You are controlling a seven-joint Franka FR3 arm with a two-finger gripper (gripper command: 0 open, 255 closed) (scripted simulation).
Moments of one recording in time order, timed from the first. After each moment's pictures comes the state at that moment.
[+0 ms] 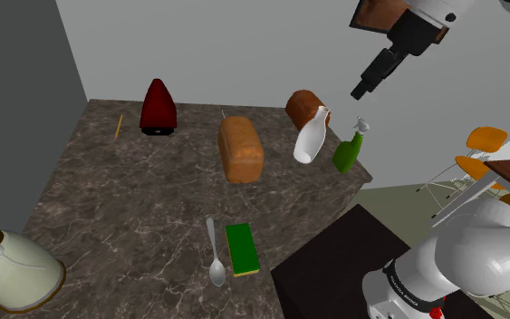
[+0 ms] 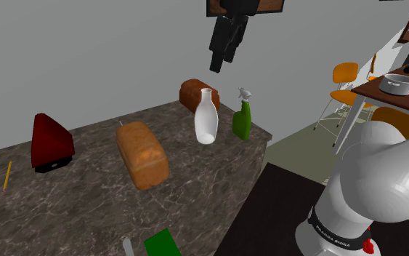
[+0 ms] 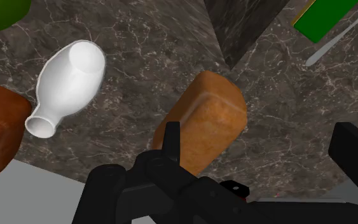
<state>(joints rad) -0.01 -0.80 0.05 -2.29 0.10 1.71 -0.17</state>
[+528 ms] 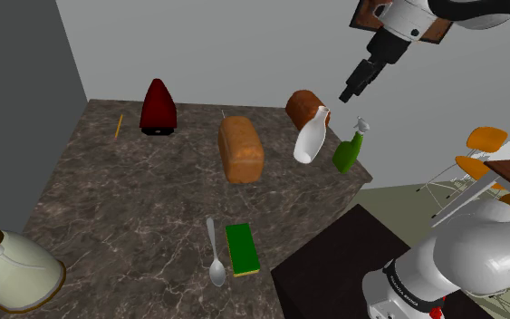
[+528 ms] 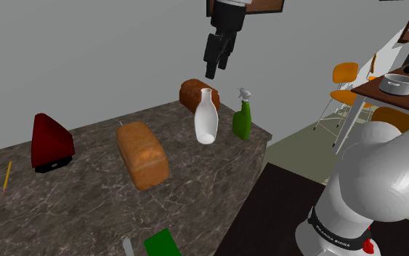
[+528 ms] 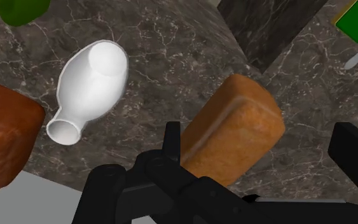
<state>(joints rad) -0.04 -0.64 -0.03 -2.28 0.06 1.79 -0.26</state>
